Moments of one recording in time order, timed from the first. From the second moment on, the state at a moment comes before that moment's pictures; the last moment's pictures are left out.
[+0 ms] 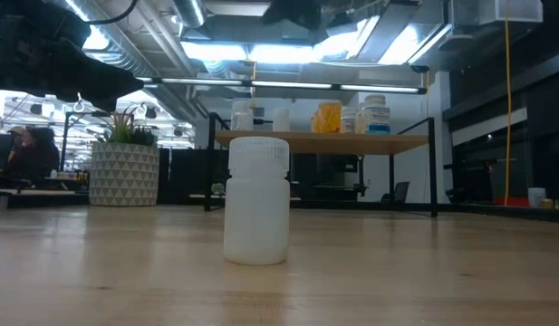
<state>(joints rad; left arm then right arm) 0.02 0.08 0.01 0.04 -0.01 0.00 0.00 1.93 2.06 -1.03 -0.15 0.29</state>
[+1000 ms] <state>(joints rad) 0.02 0.08 0.01 0.04 -0.01 0.00 0.41 1.94 1.45 -0.37 0.01 0.46</state>
